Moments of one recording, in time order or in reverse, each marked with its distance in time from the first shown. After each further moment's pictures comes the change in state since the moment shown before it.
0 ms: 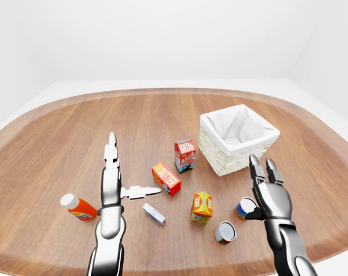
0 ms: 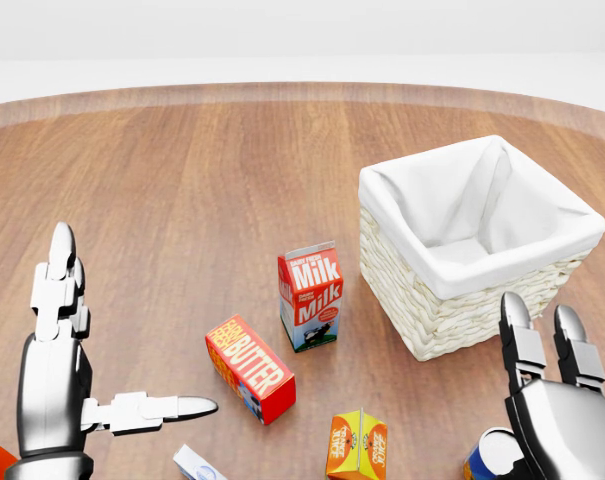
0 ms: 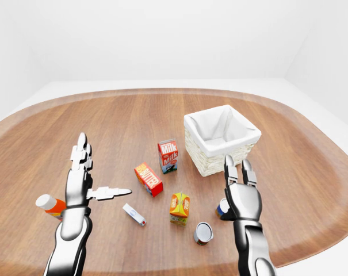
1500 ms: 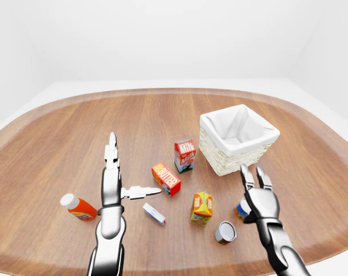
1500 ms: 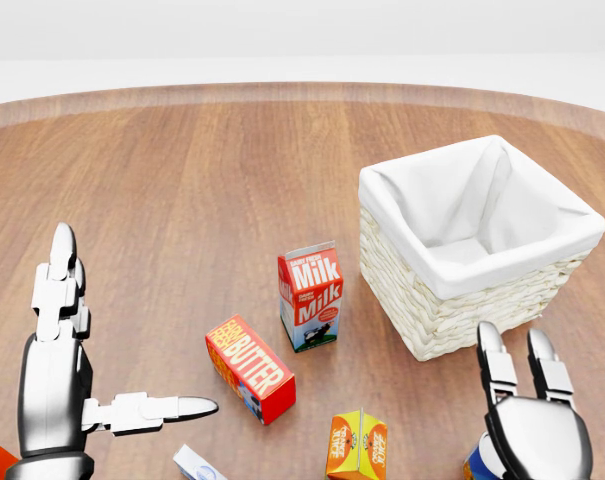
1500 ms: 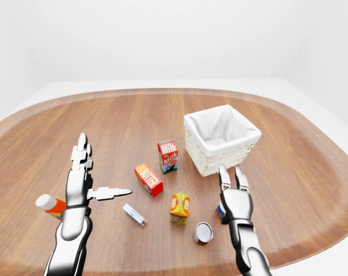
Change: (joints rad) left arm 0.000 0.000 -0.002 0.004 0.004 0.000 0.002; right arm -0.134 -0.097 0.094 0.422 -0.050 0.000 -0.213
